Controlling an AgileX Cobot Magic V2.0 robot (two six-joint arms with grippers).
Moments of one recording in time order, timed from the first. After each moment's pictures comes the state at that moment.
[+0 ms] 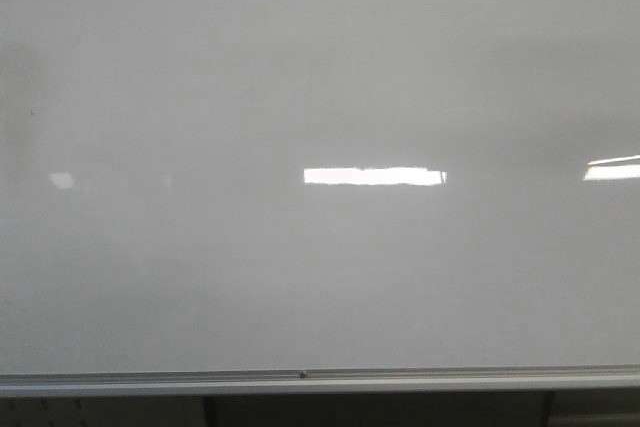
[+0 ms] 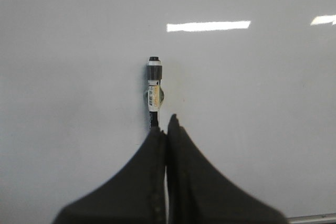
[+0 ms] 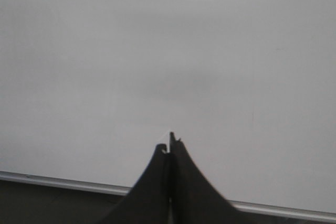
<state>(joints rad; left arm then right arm) -0.02 0.42 -0.64 -0.10 0.61 0.08 0.04 0.55 -0.55 0.16 0.51 -0.11</state>
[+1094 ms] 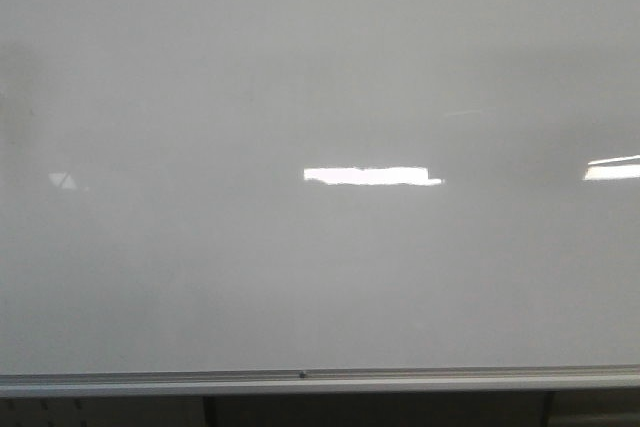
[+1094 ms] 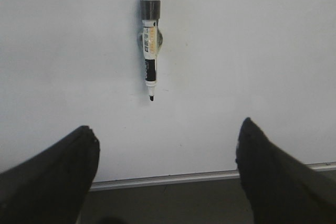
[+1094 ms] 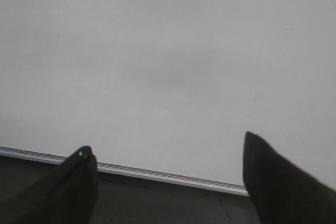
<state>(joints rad) -0.02 0.72 -0.71 -0.10 0.66 0.08 0.04 0.57 -0.55 0.16 0.55 -0.15</state>
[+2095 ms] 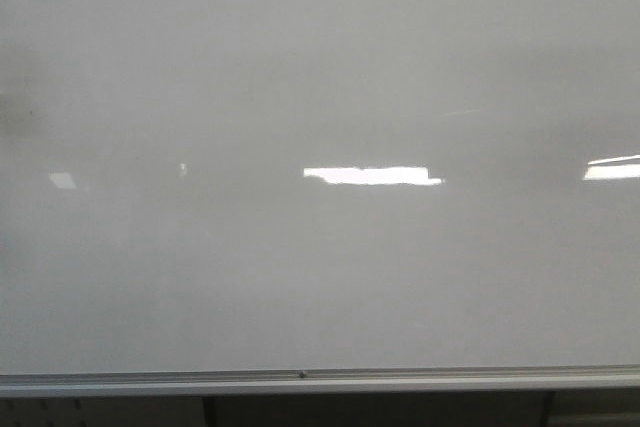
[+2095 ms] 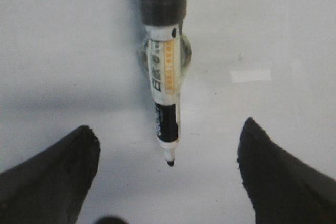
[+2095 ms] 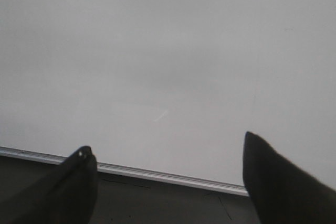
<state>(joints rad) -0.02 1.41 -0.83 -0.04 0.26 0.08 0.04 0.57 -0.55 0.16 0.55 -0.15</state>
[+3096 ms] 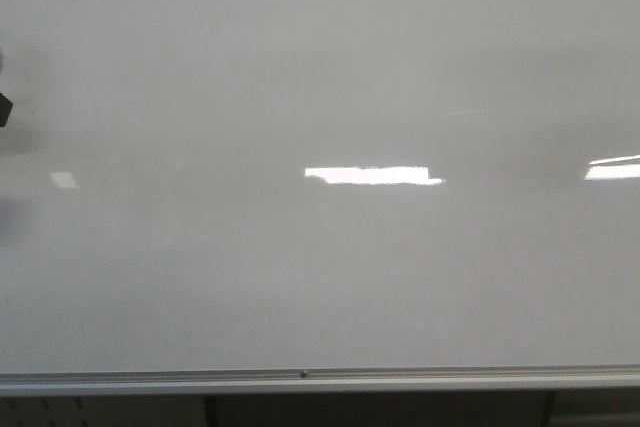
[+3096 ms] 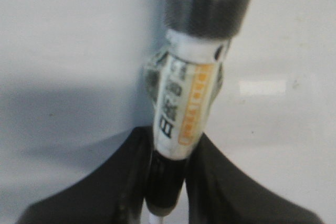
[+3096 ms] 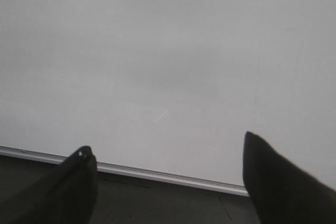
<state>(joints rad) -0.02 1.60 -0.83 -0.05 0.05 0.08 0.04 0.57 -0.55 0.16 0.55 -0.15</state>
